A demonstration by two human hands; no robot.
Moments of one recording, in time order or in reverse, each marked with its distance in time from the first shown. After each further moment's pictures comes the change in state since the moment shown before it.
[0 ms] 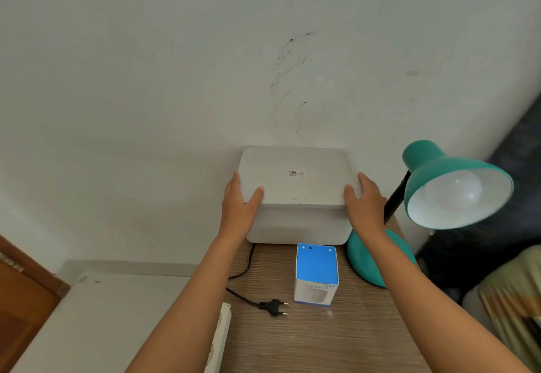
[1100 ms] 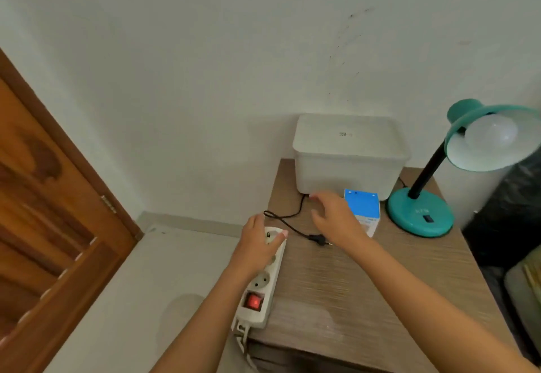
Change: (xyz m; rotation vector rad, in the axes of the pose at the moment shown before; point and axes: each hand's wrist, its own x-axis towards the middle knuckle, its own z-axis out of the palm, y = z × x) left_hand -0.176 -0.072 -0.086 0.418 -0.167 -0.054; right_hand -0.165 -0.025 0.058 -0.174 -0.450 -0.435
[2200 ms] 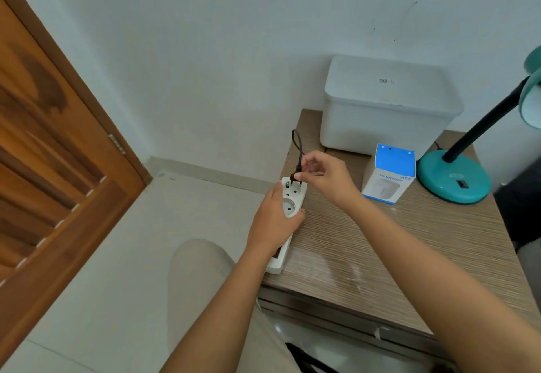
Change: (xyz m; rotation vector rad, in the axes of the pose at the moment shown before) left_hand -0.027 -0.031 0.034 -0.148 0.098 -0.041; right_hand 0.011 -0.011 0.058 0.442 -0.108 -0.006
